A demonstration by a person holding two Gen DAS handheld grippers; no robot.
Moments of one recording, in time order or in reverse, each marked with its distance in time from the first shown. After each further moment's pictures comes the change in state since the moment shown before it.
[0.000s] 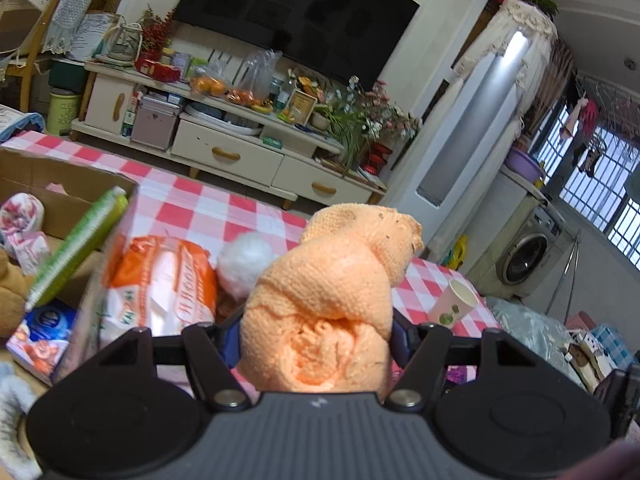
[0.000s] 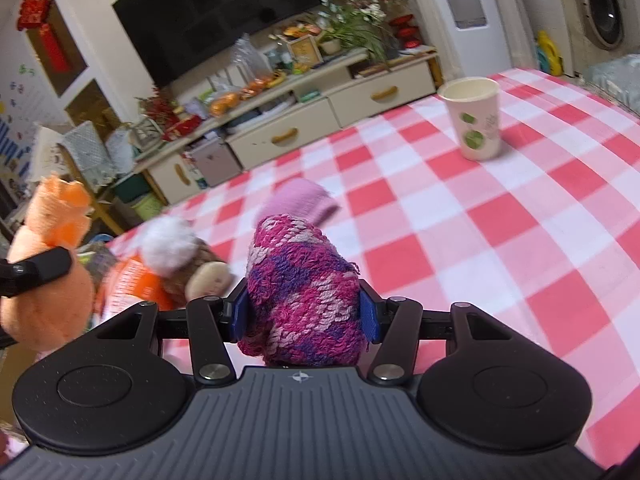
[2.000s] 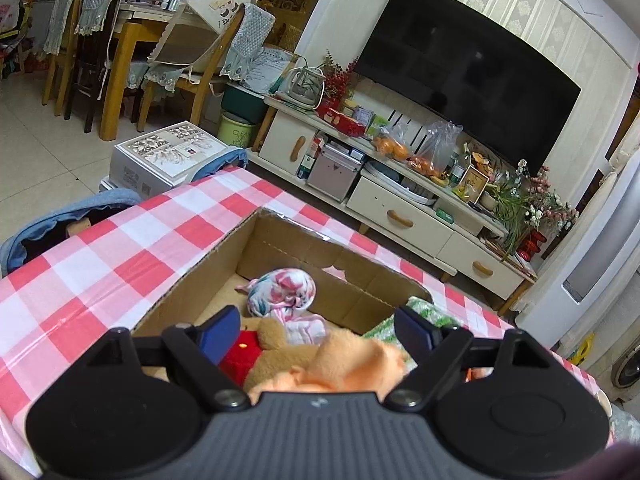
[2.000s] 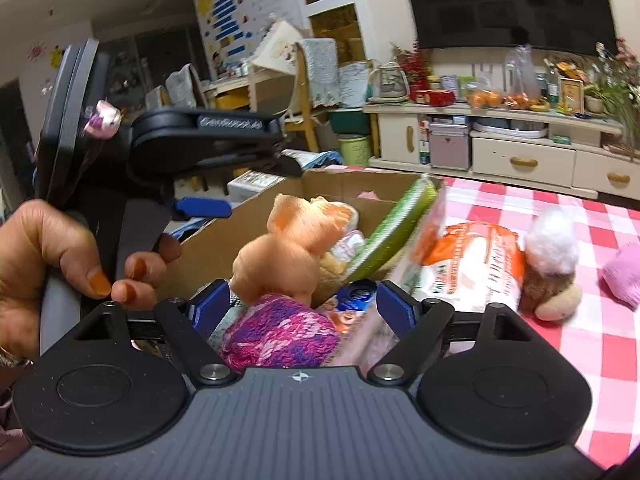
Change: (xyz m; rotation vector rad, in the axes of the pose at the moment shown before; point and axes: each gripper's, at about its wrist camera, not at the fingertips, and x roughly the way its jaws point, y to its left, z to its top) left arm -0.077 0.154 0.046 -0.199 -0.157 0.425; right arm 0.030 0.222 -0.065 -0.525 0.107 0.456
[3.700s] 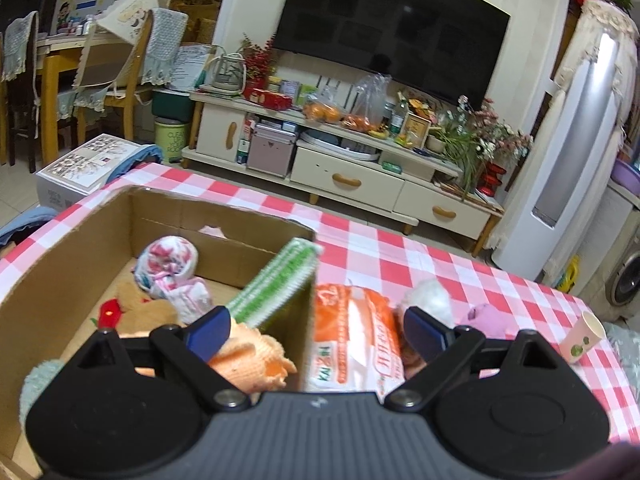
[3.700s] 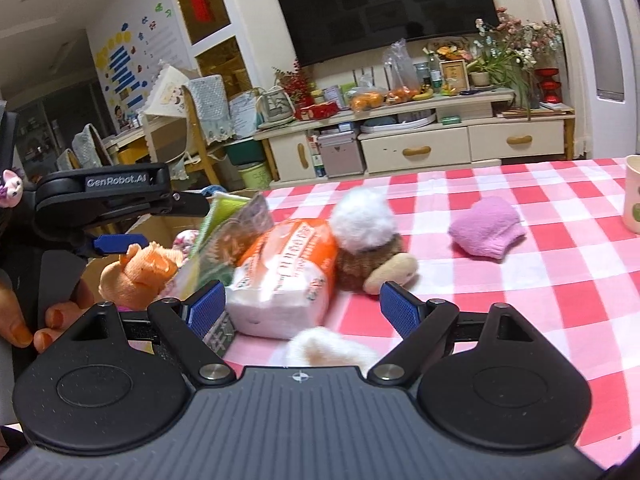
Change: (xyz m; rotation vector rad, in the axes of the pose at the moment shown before) left arm 0.011 -0.106 -0.048 0.227 0.059 -0.078; right arm -0.067 -0.059 -0.035 0.207 -0.097 -0.253
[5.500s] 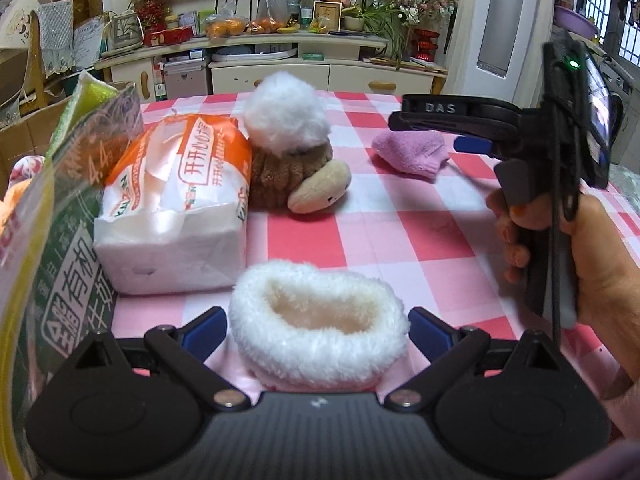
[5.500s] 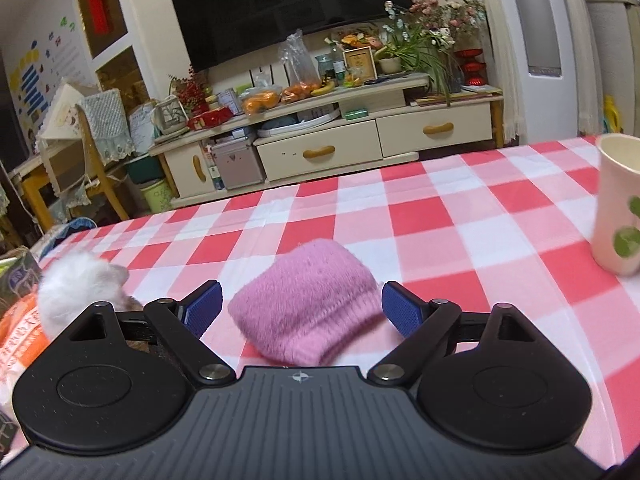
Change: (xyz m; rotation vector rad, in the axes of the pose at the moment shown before) left arm 0.051 -0.105 -0.106 0.302 0.257 -0.051; right arm 0.121 -0.156 0.033 0.080 -0.008 -0.213
